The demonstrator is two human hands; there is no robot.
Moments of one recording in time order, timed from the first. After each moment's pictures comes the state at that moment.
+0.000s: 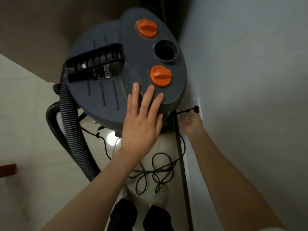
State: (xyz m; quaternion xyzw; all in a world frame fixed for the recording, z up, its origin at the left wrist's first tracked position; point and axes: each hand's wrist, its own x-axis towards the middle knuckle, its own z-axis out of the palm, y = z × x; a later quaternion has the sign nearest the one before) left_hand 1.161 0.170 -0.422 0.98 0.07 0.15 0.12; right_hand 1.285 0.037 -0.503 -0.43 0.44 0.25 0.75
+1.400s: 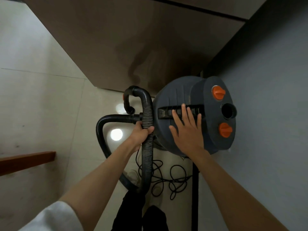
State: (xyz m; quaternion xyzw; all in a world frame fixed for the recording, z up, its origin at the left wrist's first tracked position) left_hand 1.117 0.390 -0.377 0.45 0.50 -0.11 0.73; right_hand 1.204 0.247 -0.348 -0.92 -0.37 0.13 -0.02
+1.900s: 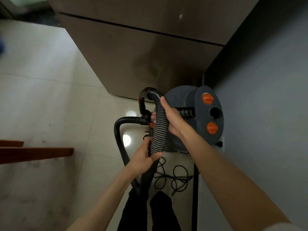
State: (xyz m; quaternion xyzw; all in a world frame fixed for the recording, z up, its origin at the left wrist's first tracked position) left_hand 1.032 0.329 -0.231 0.67 0.35 -0.12 0.65; right_hand 1.196 0.305 -0.219 -0.65 0.07 0.53 0.55
